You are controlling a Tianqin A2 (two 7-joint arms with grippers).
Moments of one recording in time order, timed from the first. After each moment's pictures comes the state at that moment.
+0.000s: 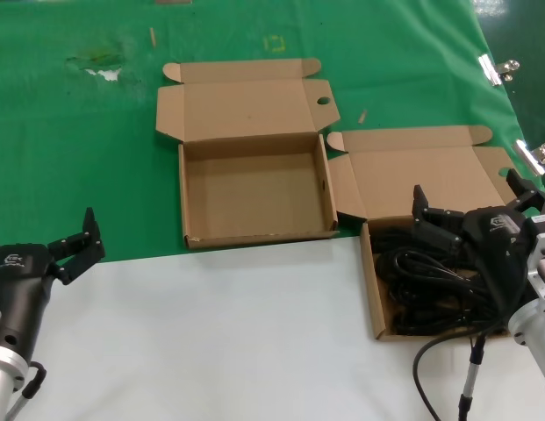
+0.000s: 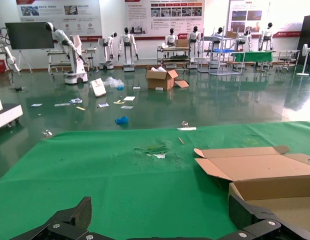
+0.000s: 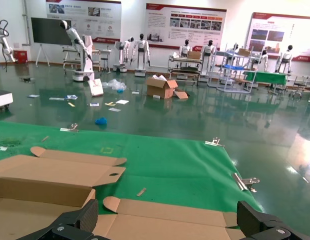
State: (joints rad) left arm 0.00 -0.30 1.60 -1.60 -1.80 0.00 0.00; right arm -0.01 0.31 -1.59 1.60 1.80 -0.02 -0.02
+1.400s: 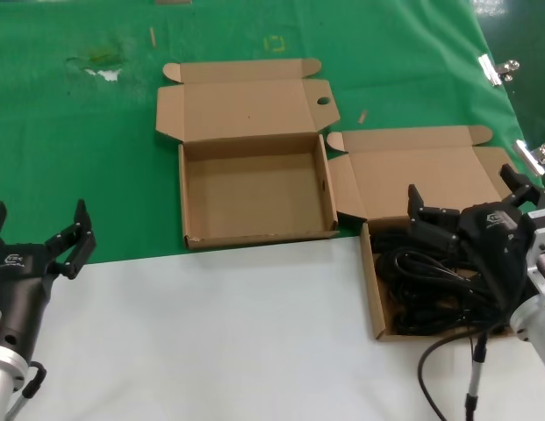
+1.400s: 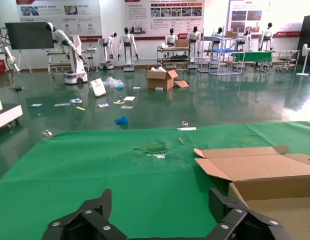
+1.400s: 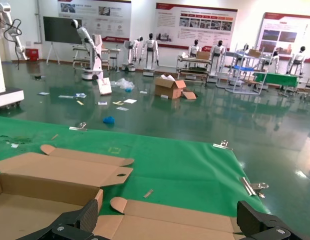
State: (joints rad) left arm 0.00 -0.30 1.60 -1.60 -1.80 0.00 0.00; right arm 0.01 0.41 -1.68 1.61 1.86 0.04 0.00
